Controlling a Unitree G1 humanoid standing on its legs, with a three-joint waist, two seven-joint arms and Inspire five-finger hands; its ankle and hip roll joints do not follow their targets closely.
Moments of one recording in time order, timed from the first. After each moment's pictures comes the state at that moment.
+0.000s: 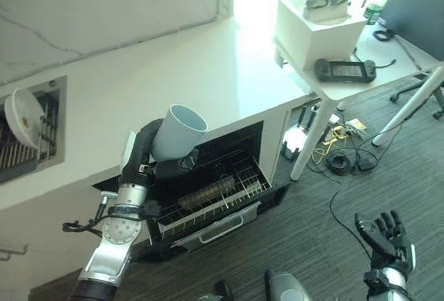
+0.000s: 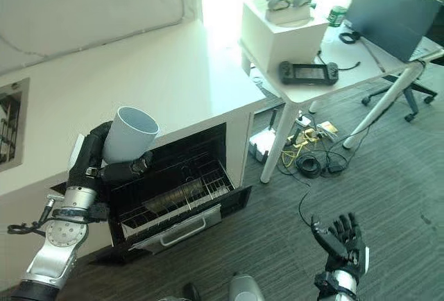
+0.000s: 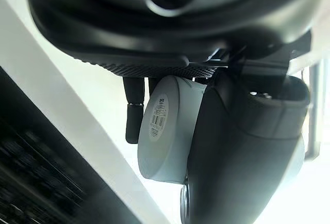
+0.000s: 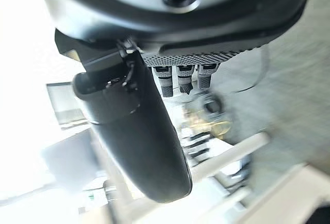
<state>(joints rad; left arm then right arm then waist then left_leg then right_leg) -0.02 0.50 -0.05 0.02 -0.12 -0.31 0.19 0.28 -0.20 -0.25 0.30 0.73 -0.41 -0.03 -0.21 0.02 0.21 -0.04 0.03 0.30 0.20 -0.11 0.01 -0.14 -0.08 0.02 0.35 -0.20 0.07</state>
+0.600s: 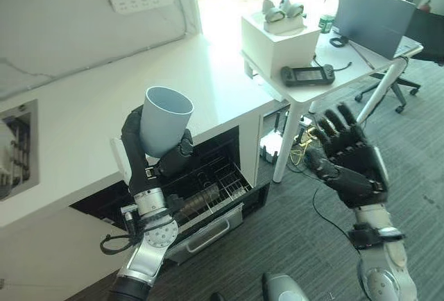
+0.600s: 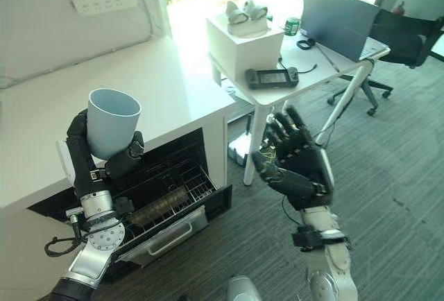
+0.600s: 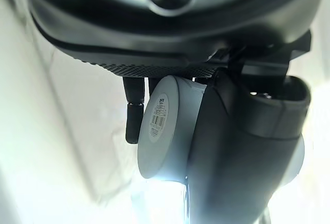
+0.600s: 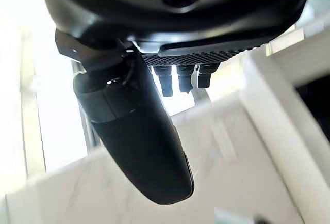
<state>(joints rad) -0.11 0.34 -0.21 0.07 0.28 -0.38 0.93 0.08 -0.42 0.13 -0.25 0.81 -0.29 0.24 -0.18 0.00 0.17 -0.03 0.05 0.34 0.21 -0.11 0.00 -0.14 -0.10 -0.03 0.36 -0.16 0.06</state>
